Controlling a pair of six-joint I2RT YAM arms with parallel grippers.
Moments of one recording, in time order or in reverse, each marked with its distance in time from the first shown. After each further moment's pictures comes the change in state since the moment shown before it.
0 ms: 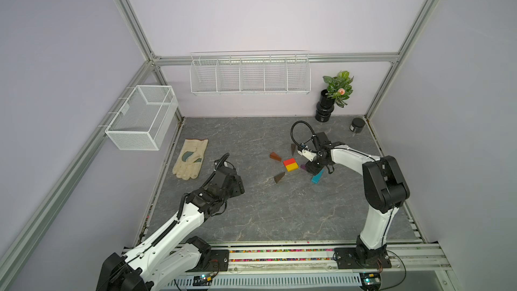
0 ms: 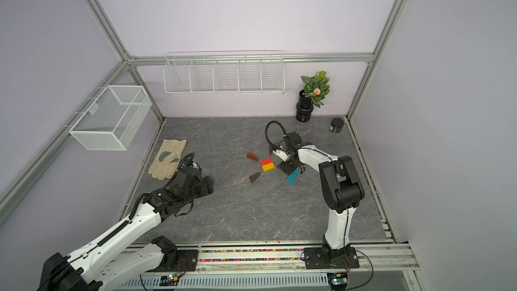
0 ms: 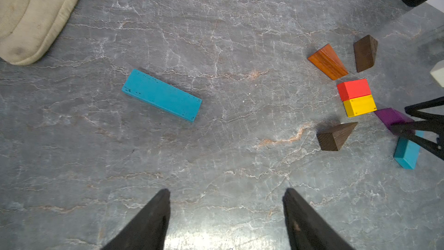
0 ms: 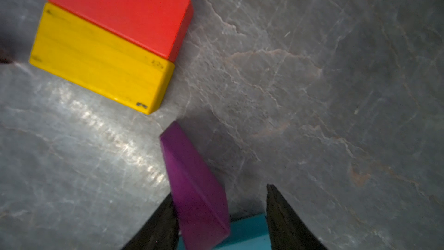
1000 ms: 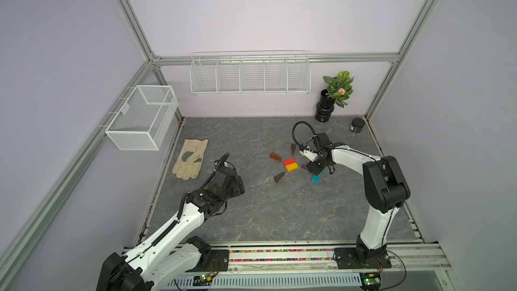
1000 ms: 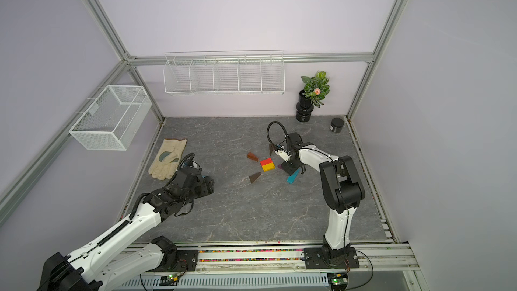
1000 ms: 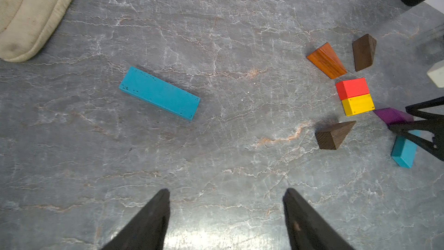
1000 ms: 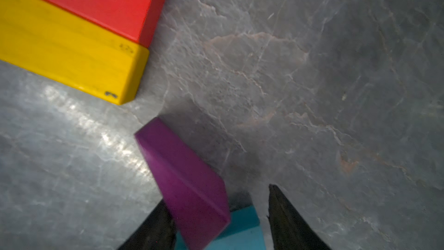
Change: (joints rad) left arm 0.000 0.002 0.000 0.000 0.007 -0.007; right arm -0.013 -0.001 -0.014 0.008 0.043 0.000
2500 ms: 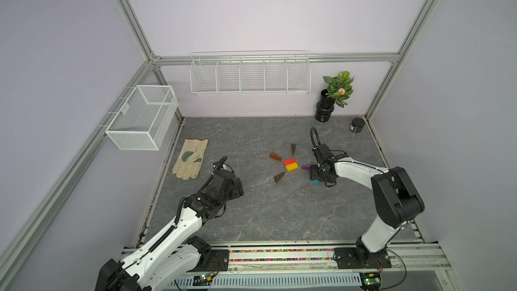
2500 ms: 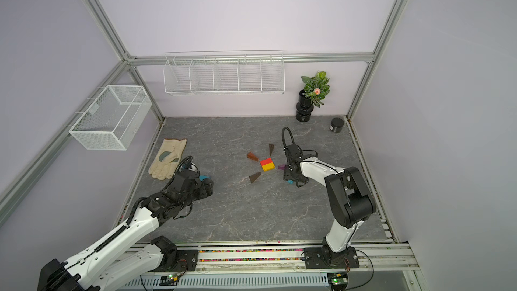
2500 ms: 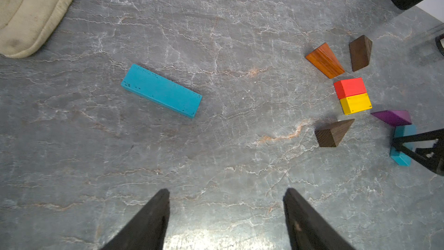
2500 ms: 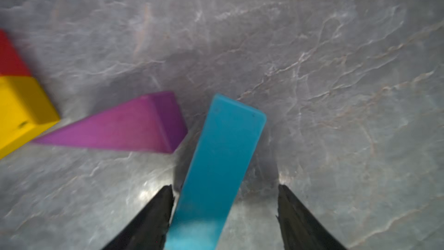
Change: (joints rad) left arm 0.000 -0.055 -0.047 0.019 0.001 0.000; right arm 0.072 -0.154 -0.229 0.044 0.166 0.997
